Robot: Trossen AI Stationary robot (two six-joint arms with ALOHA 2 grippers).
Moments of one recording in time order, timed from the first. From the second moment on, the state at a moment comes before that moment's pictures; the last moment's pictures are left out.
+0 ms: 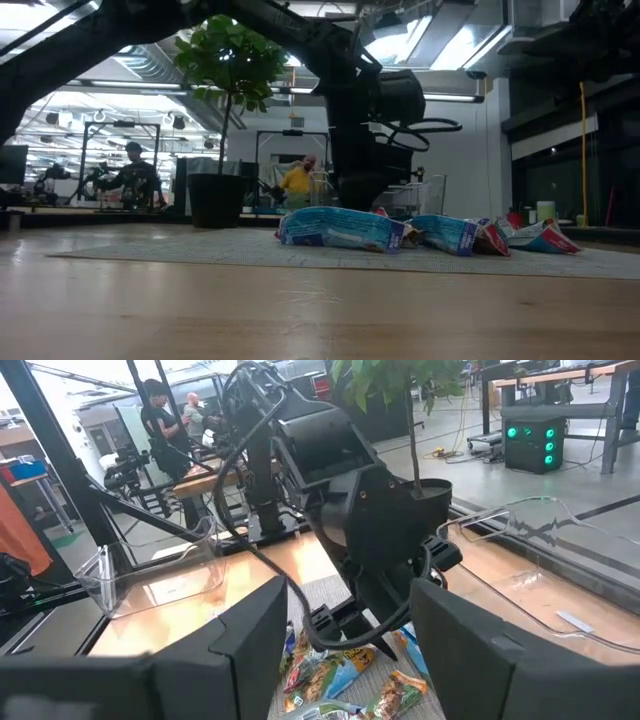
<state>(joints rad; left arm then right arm) 0.18 2.40 2.00 -0.93 -0.24 0.13 0.08 0.01 0.26 -0.28 0.27 0.25</state>
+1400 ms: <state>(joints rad) 0.15 2.27 2.35 -1.14 -0.30 -0.03 0.08 0.01 0.26 -0.27 0.27 0.23</state>
